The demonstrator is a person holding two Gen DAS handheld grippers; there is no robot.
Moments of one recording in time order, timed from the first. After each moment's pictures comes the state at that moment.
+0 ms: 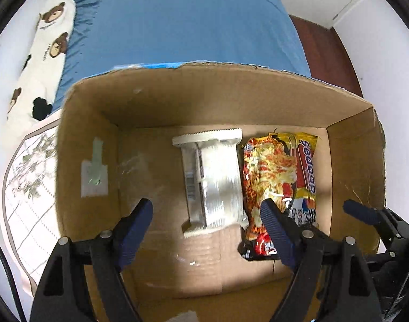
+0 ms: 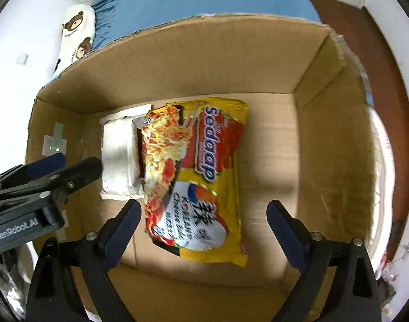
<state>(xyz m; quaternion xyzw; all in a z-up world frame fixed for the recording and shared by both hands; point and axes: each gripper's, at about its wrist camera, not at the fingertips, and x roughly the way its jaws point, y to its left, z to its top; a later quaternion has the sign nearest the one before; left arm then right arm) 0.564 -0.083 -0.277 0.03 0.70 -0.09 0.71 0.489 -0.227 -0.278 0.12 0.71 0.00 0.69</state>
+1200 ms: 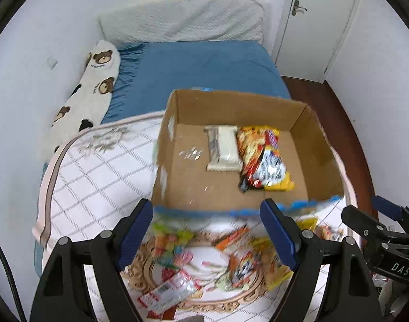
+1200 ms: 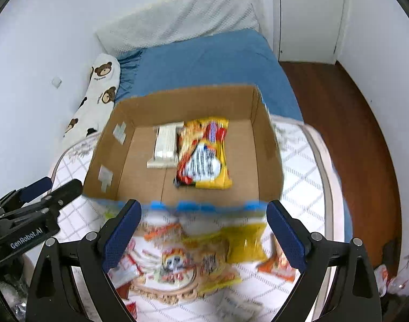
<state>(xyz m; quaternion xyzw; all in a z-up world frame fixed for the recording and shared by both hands) 0.359 -0.024 -0.137 0.03 0.54 -0.06 0.84 0.295 -0.197 -0.092 0.11 0.53 -0.01 0.84</state>
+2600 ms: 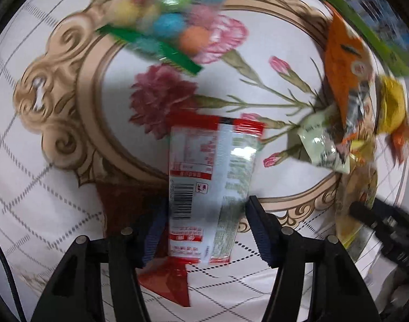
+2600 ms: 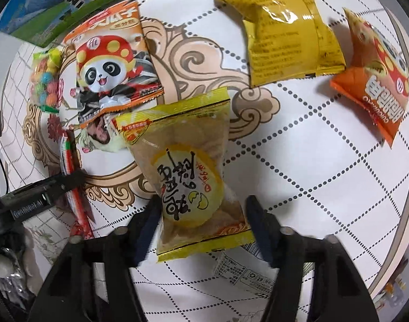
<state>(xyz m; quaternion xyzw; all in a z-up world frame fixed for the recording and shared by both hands) 0.235 0.043 -0.407 -0.01 0.77 -0.06 0.64 0.153 -0.160 -0.338 0.13 0.74 0.01 0.66</state>
